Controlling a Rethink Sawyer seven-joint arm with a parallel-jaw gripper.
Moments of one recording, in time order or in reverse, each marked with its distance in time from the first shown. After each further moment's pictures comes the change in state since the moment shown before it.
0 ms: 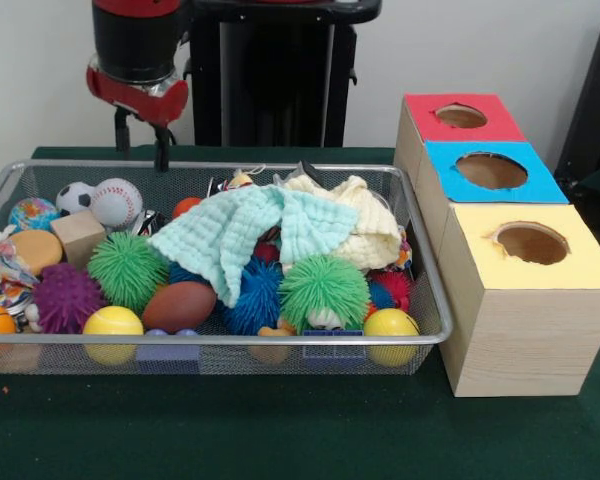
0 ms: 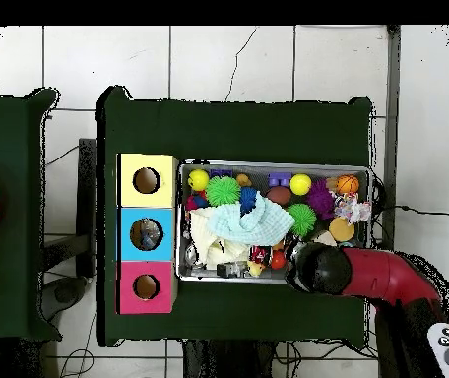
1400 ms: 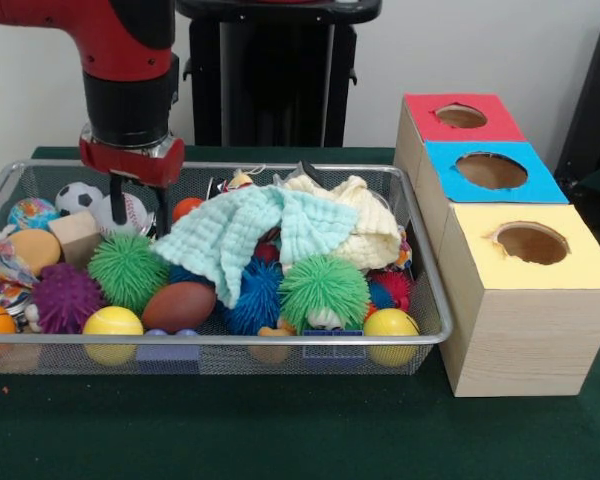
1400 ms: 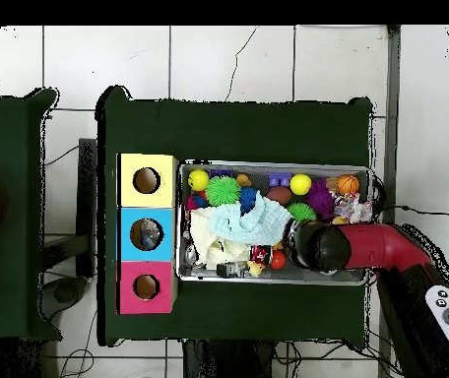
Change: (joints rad) arm -0.119 0.134 0.226 -0.112 -0.183 -0.012 -0.023
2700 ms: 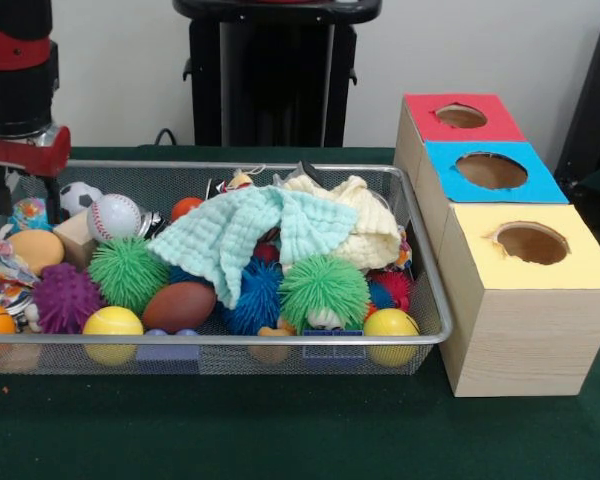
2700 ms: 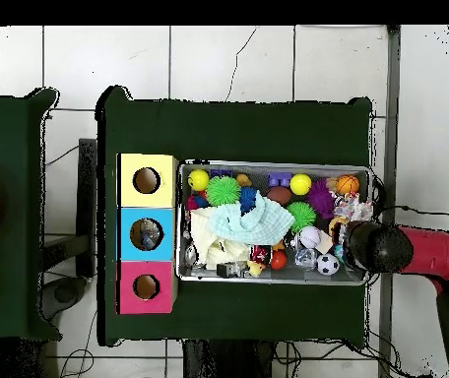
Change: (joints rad) arm -0.158 0.005 0.058 -0.101 -0.062 0.116 -0.331
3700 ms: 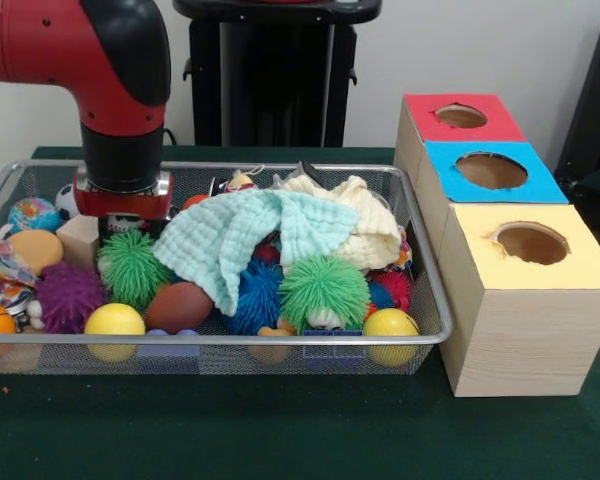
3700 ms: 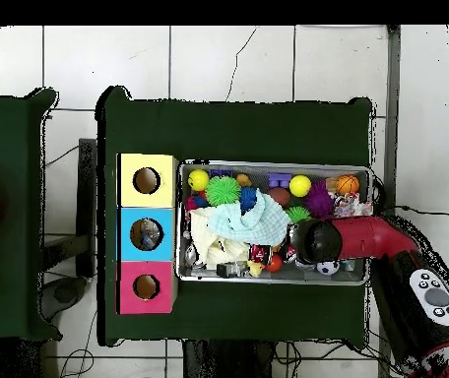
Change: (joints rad) arm 0.188 0.113 -0.088 -0.005 -0.047 -0.072 0.000
